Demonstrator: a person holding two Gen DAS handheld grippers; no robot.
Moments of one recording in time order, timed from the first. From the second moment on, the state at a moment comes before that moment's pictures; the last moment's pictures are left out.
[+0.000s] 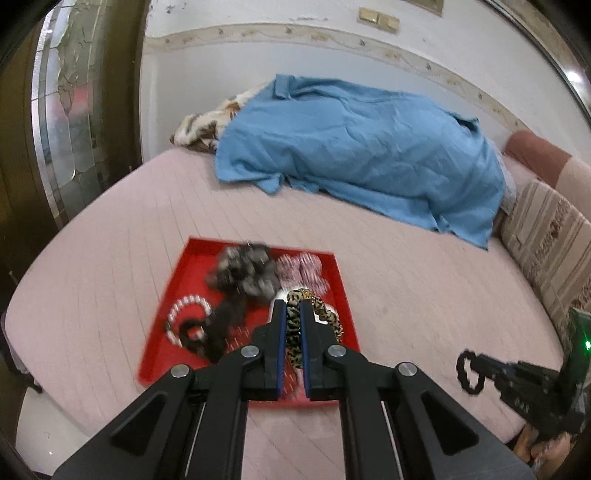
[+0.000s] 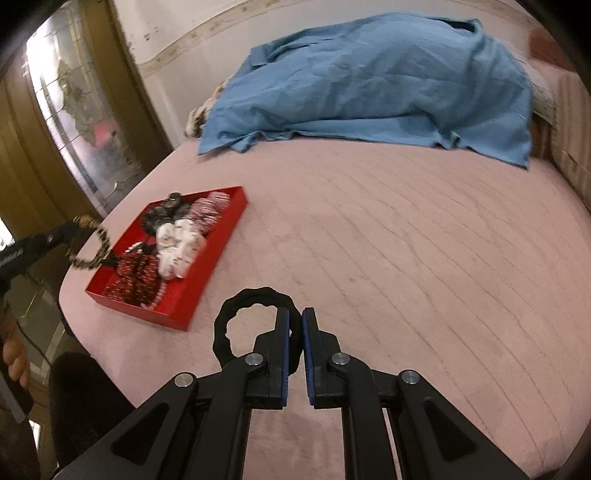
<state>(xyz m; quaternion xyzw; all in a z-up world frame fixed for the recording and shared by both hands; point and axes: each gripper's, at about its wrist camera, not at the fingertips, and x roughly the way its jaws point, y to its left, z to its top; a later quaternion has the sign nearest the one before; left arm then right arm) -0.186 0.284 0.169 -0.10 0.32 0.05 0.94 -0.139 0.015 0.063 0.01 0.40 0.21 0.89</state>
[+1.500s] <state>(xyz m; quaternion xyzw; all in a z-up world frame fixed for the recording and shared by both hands) -0.037 0.421 0.085 -0.21 0.36 0.10 0.90 -0.064 0.216 0.059 -0.05 0.44 0.32 0.84</state>
